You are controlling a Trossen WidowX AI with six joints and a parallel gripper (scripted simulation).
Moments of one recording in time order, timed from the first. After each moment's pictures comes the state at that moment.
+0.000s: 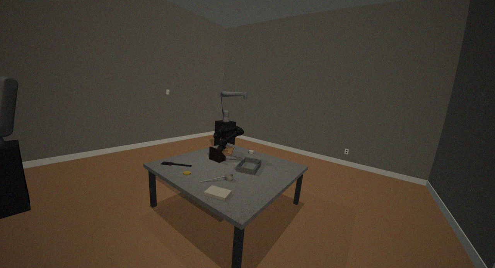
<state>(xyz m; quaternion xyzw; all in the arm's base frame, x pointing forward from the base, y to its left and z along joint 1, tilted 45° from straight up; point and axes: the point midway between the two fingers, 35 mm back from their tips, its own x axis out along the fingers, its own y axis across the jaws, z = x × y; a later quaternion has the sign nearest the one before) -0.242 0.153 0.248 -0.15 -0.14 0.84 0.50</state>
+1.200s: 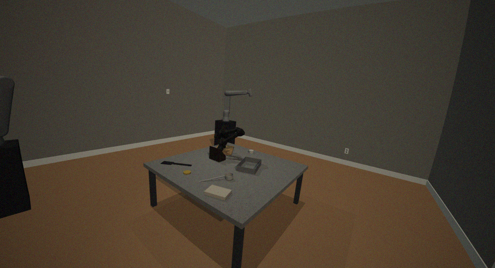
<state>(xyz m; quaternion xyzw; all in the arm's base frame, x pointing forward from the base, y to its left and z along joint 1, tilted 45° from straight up) -0.221 0.149 0.244 -0.11 -0.17 0.83 0.52</state>
